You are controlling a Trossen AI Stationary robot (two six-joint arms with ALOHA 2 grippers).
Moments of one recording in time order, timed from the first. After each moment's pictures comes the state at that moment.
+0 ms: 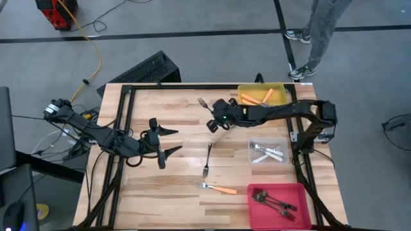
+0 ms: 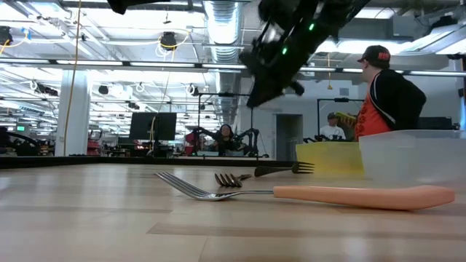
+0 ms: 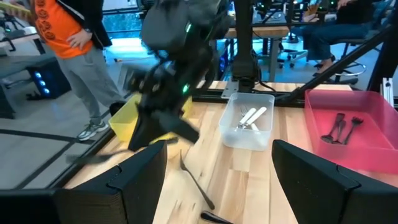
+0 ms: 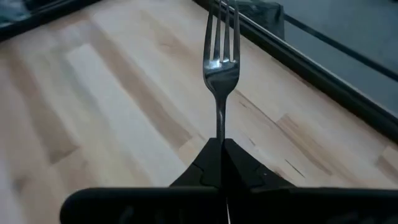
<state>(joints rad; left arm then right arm) -0.45 1.00 0.74 -0.01 -0.74 -0.12 -0.14 1.69 1.14 -0.17 0.42 0.41</state>
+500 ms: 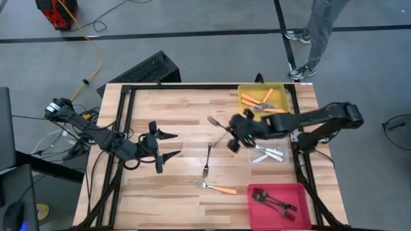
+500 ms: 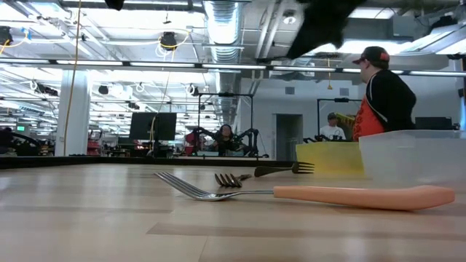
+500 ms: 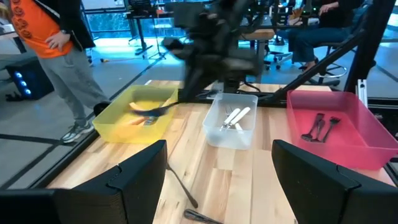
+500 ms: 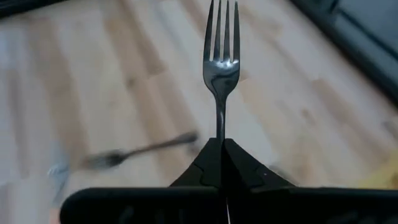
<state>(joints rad) -0.50 1.00 0.74 -0.01 -0.75 -0.14 0.11 1.37 1.14 -0.55 0.43 0.43</state>
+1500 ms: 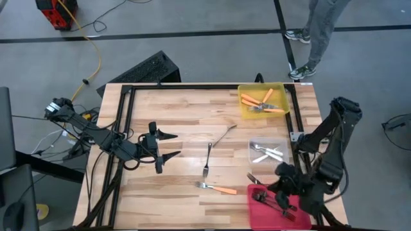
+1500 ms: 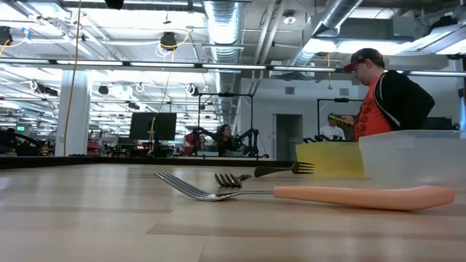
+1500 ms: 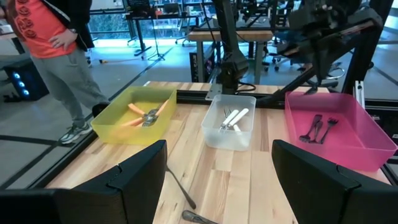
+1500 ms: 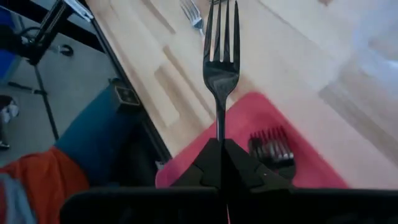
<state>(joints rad) -0.51 1.00 0.74 0.00 -0.75 -0.14 1.05 1.29 1.14 -0.93 0.58 1.67</state>
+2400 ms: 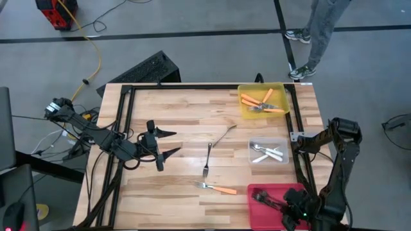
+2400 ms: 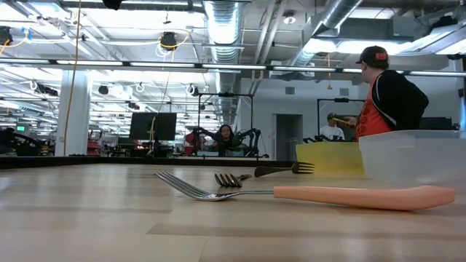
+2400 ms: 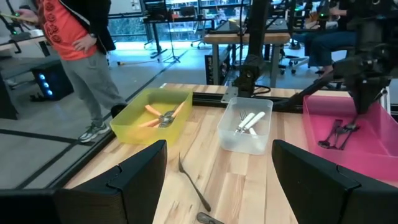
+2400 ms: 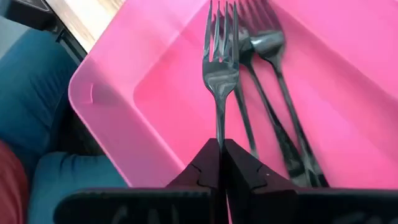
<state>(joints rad) -0.50 1.00 0.74 0.00 -0.82 -0.14 1.30 1.63 1.14 -0.87 0.47 2.10</state>
